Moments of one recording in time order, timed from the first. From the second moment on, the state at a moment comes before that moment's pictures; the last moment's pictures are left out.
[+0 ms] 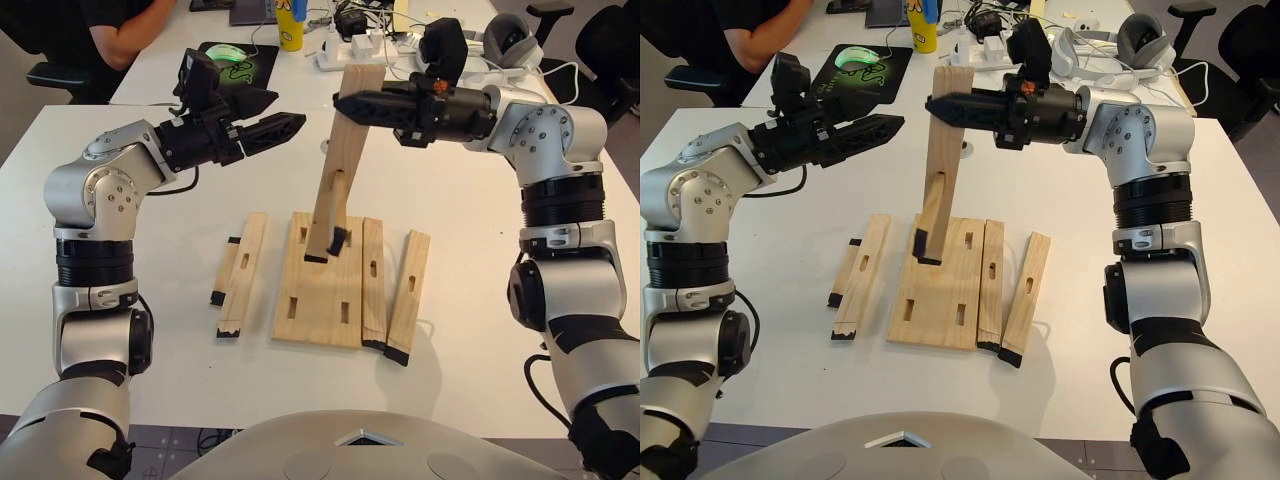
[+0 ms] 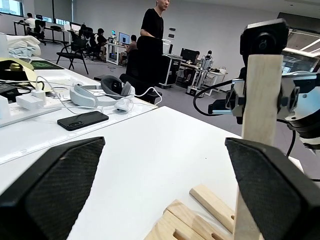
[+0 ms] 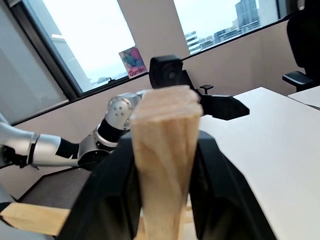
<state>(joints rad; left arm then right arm) -0.70 0.52 0.08 0.08 -0.70 0.78 -0.87 -1.00 -0.49 0.09 0.47 0.69 0.81 1.37</state>
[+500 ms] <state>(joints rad) -0.75 0.52 0.03 0.09 -0.70 0.84 -0.98 -1.05 -0.48 0.09 0.55 0.58 0.71 1.51</state>
